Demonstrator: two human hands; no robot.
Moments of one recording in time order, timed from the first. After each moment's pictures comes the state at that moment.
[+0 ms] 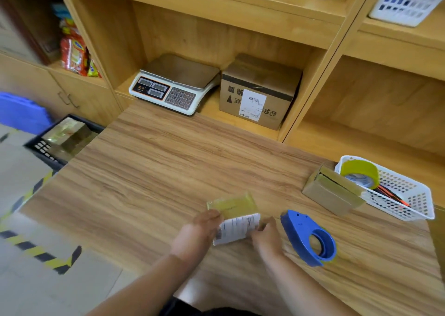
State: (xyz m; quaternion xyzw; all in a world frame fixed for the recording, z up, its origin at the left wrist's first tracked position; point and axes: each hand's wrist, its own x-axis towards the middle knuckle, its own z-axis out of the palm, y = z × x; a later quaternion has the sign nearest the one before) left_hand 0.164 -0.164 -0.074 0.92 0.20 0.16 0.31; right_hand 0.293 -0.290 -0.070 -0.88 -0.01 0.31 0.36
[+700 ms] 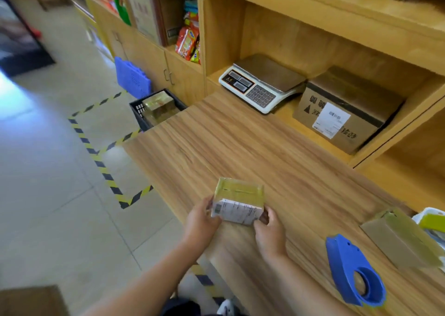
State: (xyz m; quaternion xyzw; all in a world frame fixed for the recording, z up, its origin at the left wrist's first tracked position) left_hand 0.080 -0.182 -0.055 0.61 0.57 0.22 0.50; right_hand 0.227 -0.253 -0.064 -0.80 -0.20 0.36 0.44
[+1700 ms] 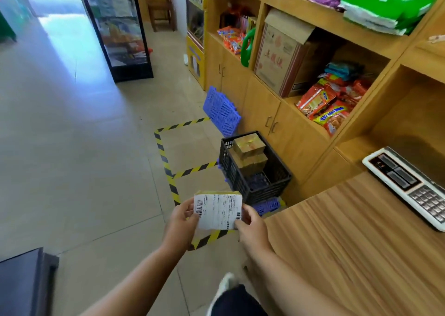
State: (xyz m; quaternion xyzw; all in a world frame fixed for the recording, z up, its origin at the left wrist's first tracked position) left_hand -0.344 0.158 -0.046 0.47 0.64 0.39 0.47; right_hand -0.171 0.153 -0.043 -0.69 -0.44 0.46 0.34
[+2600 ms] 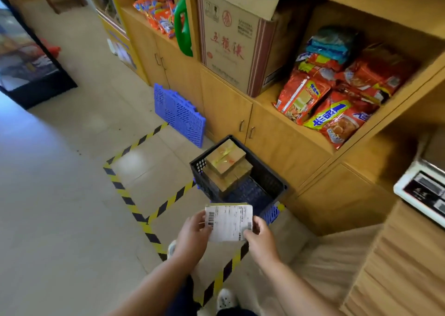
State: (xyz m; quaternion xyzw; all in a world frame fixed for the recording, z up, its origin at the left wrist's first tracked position) left_hand -0.231 0.567 -0.115 0.52 0.65 0.15 0.53; right_hand -0.074 0.503 -0.123 -0.77 -0.22 0.49 0.35
